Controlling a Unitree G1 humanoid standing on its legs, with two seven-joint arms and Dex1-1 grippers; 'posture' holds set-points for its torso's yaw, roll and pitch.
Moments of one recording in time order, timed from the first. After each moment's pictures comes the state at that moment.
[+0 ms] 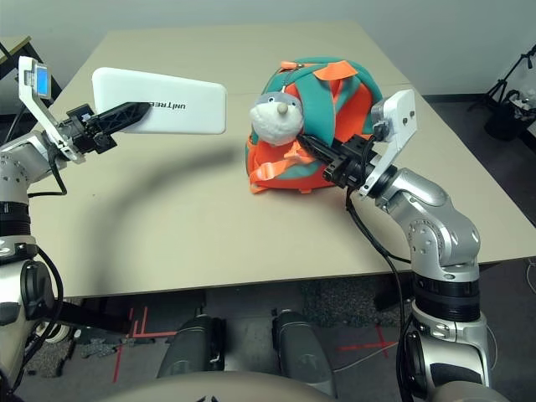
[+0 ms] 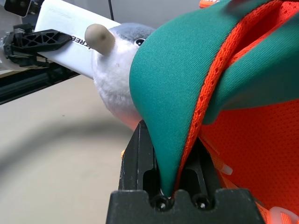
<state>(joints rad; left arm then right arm) -0.77 0.65 0.28 0.39 -0.70 0.83 -1.01 -0.36 -0.46 -0.20 -0.32 0.65 0.67 0.67</state>
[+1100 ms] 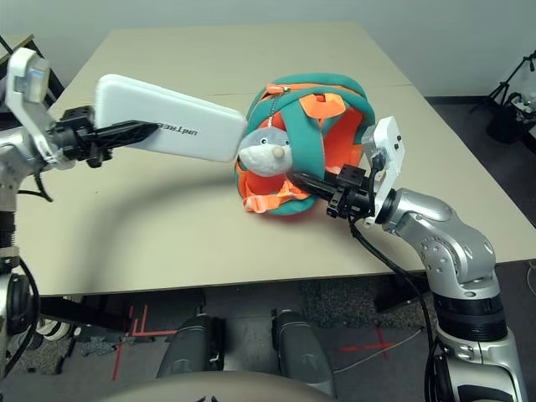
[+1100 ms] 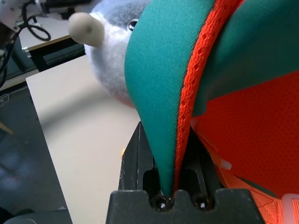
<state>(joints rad) -0.83 0.68 0.11 0.35 -0.60 0.60 -1.28 -0.25 -0.57 -0.13 -0.34 0.72 0.67 0.82</state>
